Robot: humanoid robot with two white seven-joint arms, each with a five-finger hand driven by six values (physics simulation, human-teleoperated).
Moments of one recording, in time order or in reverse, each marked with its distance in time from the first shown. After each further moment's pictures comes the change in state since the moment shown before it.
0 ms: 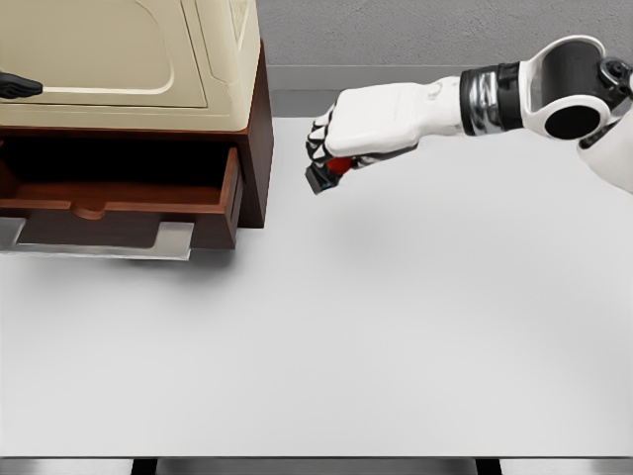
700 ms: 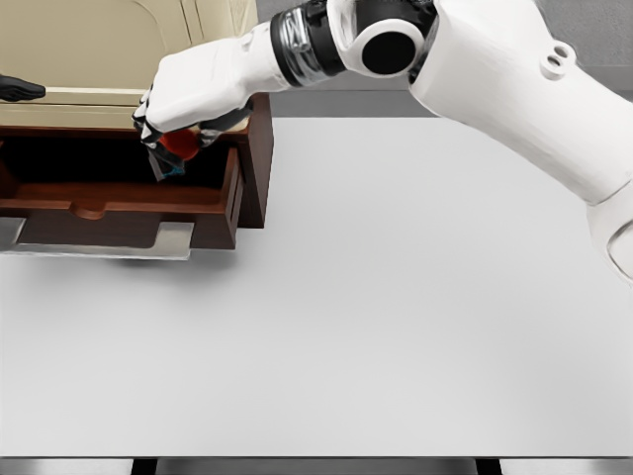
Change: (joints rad) left arm 0.002 -0.002 -0.003 0.000 -0.007 -0.003 0.000; right arm -0.252 0.445 0.135 0.331 -0.071 0.000 -0.001
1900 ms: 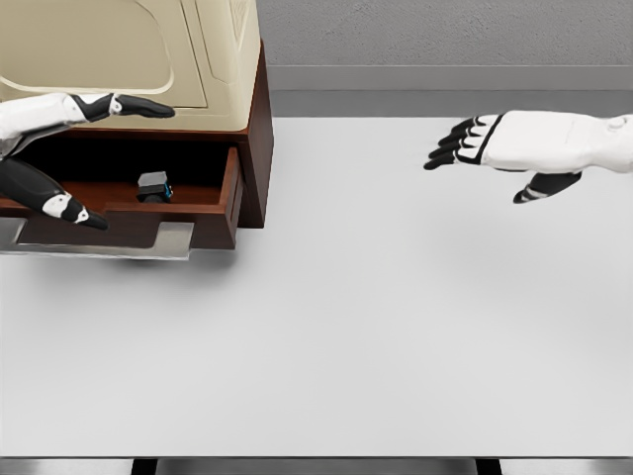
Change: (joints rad) left arm -0.006 -0.299 -0.004 -0.055 -0.026 -0.045 0.000; right arm 0.569 -0.844 -0.395 -0.436 -0.041 0.001 -0.001
